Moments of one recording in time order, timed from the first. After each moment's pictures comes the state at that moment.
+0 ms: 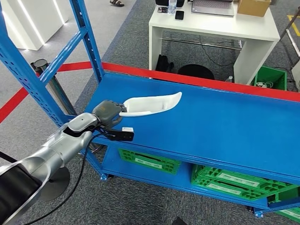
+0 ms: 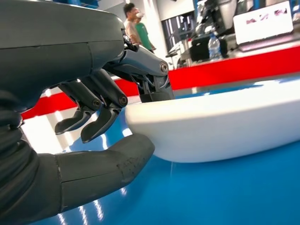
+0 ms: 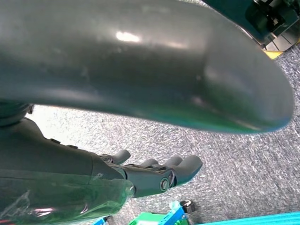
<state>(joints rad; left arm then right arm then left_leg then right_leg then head) -0.78 0.18 -0.72 -0.49 -0.99 0.18 -0.34 -0.14 0.14 -0.16 -0.21 1.30 -0.15 0.16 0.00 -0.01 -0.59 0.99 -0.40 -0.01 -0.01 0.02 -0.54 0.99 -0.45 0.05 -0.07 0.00</state>
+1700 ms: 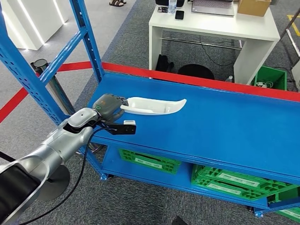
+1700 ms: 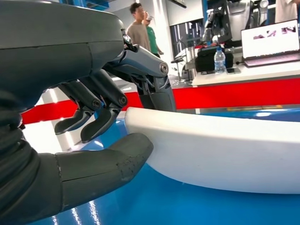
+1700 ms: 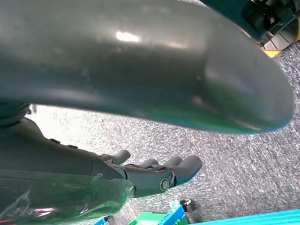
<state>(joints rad) -0.78 0.18 -0.70 -0.58 -0.95 0.16 -0.30 -0.14 0.14 -0.14 -0.21 1.27 -0.16 0.17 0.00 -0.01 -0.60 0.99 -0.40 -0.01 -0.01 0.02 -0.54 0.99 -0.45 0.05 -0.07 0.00</state>
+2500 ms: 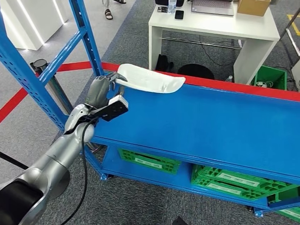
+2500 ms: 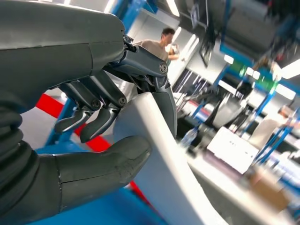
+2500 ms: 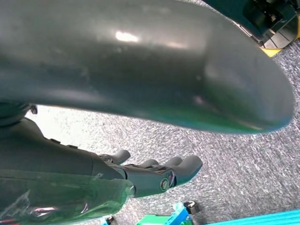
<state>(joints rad) -0.63 0.10 -0.41 -0.89 -0.62 0.36 -0.41 -0.13 0.14 -0.14 -0.21 1.25 -0.18 0.17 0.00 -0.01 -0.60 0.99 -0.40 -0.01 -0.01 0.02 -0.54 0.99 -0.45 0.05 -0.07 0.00</state>
